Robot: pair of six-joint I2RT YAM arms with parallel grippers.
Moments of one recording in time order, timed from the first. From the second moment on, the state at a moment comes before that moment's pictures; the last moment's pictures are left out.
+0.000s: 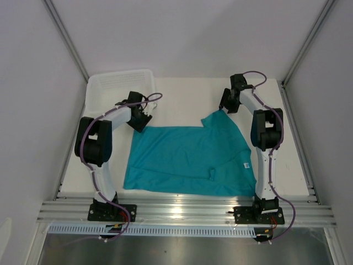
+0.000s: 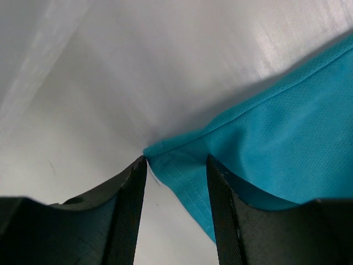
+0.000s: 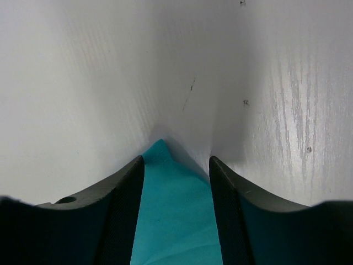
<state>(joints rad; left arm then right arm) -0.20 1.94 1.32 -0.50 0.00 0.44 0.14 2.36 1.96 -0.65 -0.06 0.44</state>
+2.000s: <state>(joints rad) -0.18 1.43 0.87 -0.53 0.14 0.56 0.20 1.26 0.85 -0.56 0.01 0.54</state>
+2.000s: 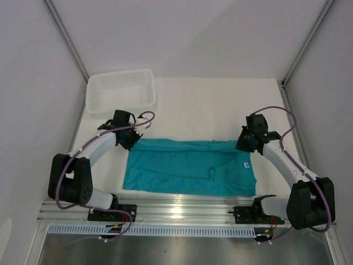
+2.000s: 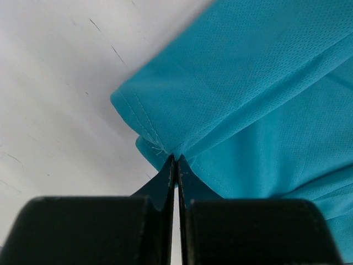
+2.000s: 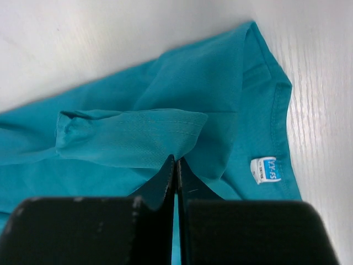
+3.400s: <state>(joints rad) -0.18 1.34 0.78 -0.60 0.14 0.56 0.25 1.10 0.67 -0.71 0.11 0.72</state>
